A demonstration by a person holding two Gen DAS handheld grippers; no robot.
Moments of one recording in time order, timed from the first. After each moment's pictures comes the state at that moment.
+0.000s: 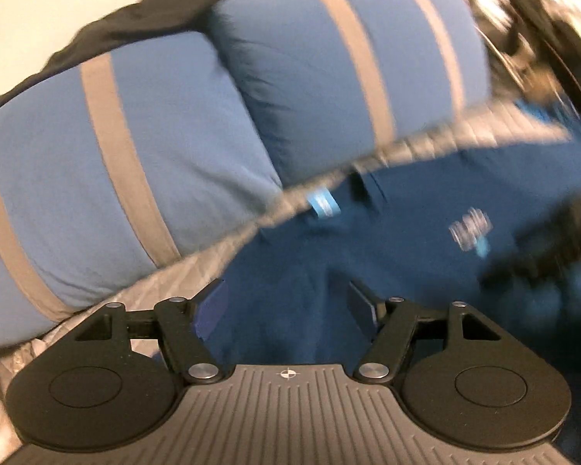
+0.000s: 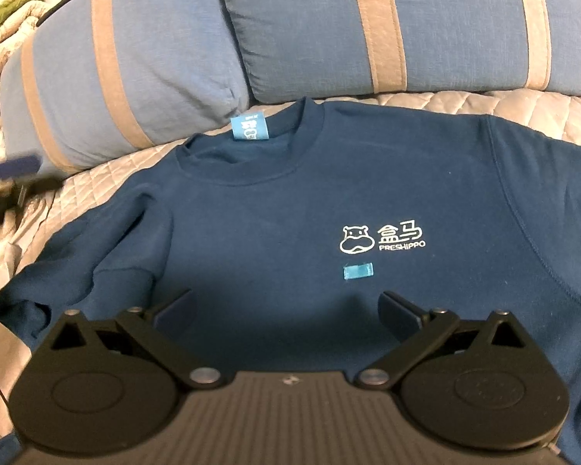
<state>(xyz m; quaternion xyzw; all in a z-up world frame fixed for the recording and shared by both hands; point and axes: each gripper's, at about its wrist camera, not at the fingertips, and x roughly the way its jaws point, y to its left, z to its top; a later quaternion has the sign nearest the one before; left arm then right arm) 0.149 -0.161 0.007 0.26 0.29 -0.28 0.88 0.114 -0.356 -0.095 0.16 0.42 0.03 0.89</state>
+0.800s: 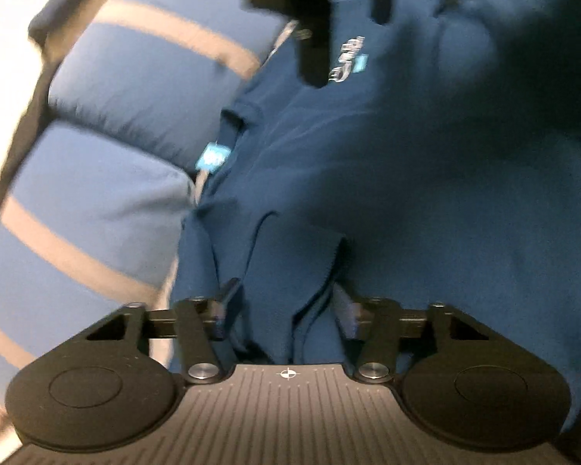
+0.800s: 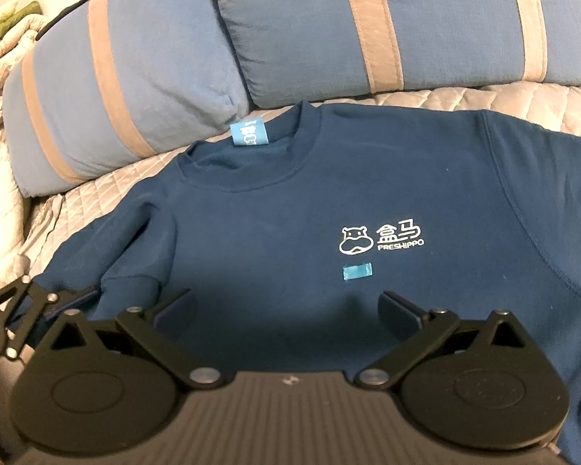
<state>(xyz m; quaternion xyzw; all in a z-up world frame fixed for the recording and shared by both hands) 0.080 -0.213 -0.111 0.58 0.17 -0.27 0.75 0.111 -0.361 -0.092 0.17 0.41 0.04 0.89</state>
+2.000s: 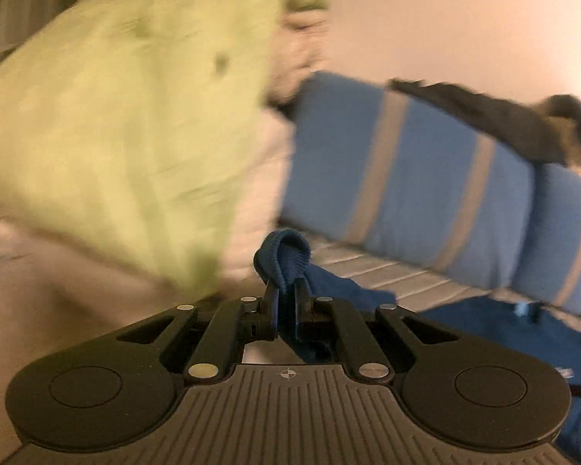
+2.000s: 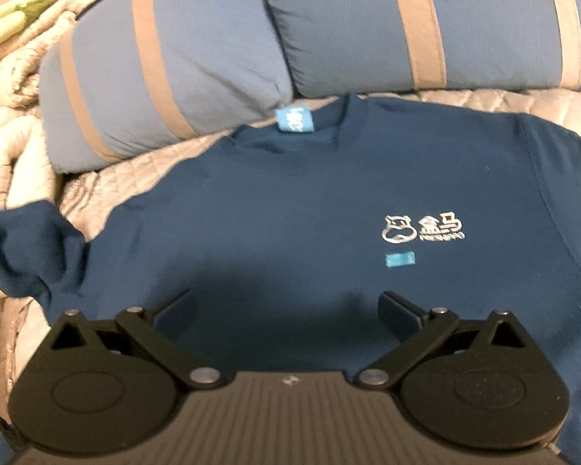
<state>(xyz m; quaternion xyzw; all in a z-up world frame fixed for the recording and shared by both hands) 0.057 0.157 0.133 -0.06 0.29 0.07 0.95 0.103 -0.347 -0.087 0.17 0.41 0.10 0.89</state>
